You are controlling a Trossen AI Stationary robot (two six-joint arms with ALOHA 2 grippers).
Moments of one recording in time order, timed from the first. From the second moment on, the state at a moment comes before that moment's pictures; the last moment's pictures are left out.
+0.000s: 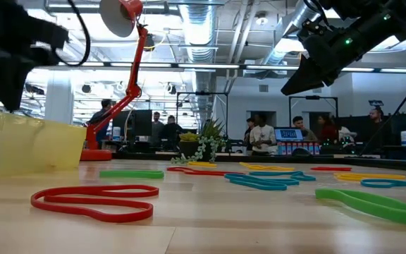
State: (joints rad) left arm -0.49 1.19 0.78 -1.14 -0.26 -0.59; right arm -0.05 1.00 0.54 -0.12 0.39 0.15
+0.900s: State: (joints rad) left arm -0.49 1.25 0.73 -0.99 -0.41 -0.75; right arm -0.05 1.00 0.54 -0.12 0.39 0.15
